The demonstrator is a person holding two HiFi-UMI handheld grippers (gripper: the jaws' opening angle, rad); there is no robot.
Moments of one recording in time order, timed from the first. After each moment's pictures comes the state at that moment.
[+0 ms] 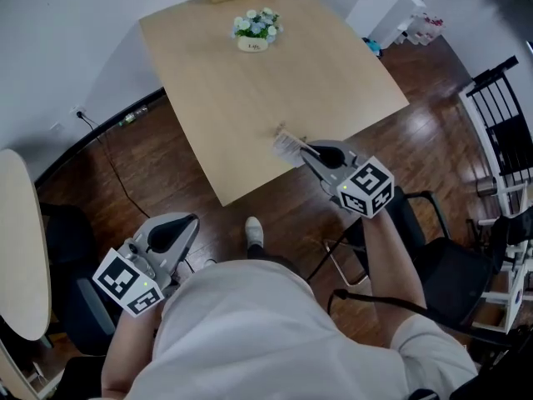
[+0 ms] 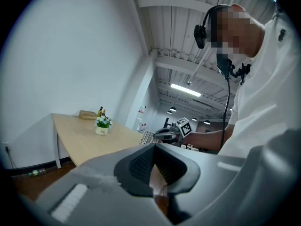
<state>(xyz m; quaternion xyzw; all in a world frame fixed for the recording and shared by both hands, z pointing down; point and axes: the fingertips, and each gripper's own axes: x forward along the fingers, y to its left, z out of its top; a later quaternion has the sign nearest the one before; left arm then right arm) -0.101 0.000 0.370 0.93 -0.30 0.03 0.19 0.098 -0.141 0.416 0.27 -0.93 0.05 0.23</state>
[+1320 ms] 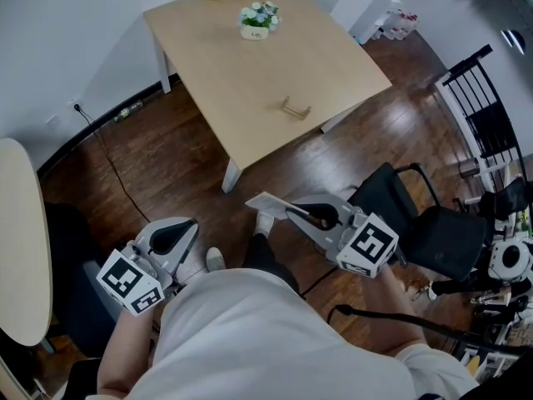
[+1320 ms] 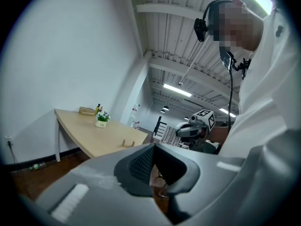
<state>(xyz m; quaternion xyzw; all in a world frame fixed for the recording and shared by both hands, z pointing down) -0.195 0.130 0.393 0.95 -0.26 0.03 0.19 -0.041 0.121 0.371 0.24 -0.95 0.06 0.21</state>
